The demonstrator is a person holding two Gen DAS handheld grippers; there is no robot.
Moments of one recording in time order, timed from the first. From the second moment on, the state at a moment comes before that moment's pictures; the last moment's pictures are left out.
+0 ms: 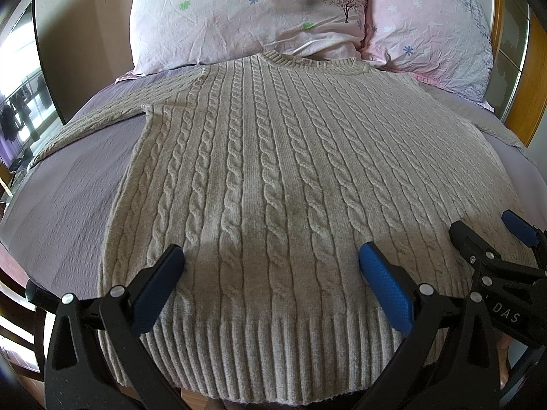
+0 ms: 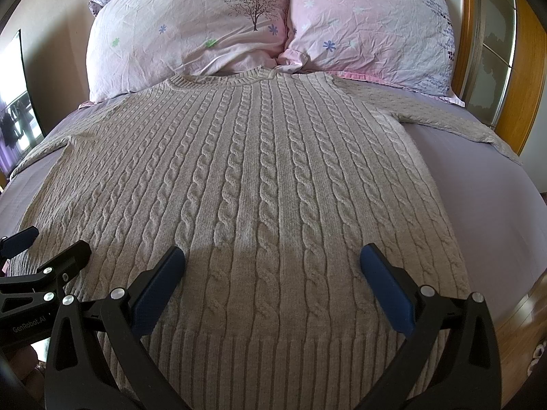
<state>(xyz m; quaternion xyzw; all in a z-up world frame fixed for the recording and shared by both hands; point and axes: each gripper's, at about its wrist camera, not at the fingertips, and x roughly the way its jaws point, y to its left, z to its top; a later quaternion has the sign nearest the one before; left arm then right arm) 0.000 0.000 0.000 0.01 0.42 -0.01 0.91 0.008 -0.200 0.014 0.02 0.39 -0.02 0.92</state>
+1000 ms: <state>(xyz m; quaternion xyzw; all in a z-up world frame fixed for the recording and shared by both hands) -0.004 0.001 0.001 0.02 0.40 -0.02 0.91 0.002 -0.231 0.021 0.03 0.37 0.10 0.92</state>
